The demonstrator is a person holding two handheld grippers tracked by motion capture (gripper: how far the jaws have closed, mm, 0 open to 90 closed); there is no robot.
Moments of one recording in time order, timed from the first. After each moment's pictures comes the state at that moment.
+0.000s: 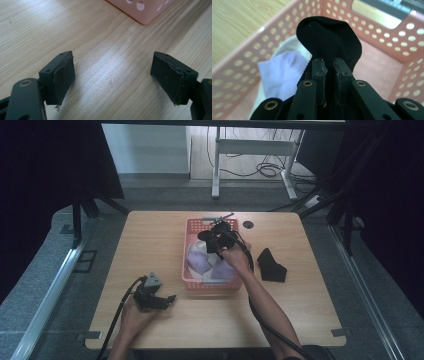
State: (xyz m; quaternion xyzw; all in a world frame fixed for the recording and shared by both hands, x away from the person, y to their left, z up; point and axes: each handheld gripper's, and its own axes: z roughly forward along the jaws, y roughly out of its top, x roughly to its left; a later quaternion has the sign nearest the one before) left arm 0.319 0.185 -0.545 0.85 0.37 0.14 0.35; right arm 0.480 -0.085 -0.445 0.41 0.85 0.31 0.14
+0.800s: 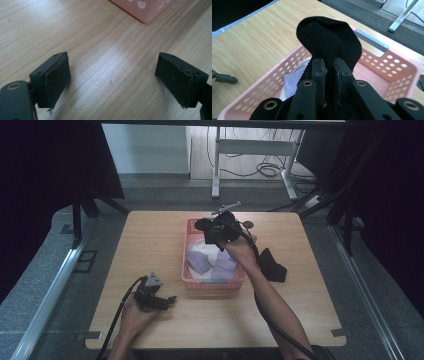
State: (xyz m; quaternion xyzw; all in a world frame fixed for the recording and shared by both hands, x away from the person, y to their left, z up) left arm 0.321 0.184 -0.545 0.85 0.37 0.14 0.34; right arm 0.456 -0.091 -0.383 0.37 0.84 0.37 0.16
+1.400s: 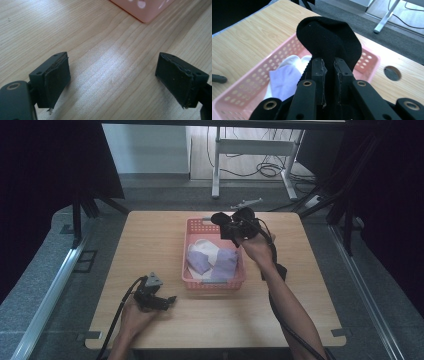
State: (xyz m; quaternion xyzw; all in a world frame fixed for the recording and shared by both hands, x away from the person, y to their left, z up) left arm 0.321 0.184 -0.545 0.85 0.37 0.14 0.34; right arm 0.449 -0.140 -0.361 0.39 0.82 0.37 0.19
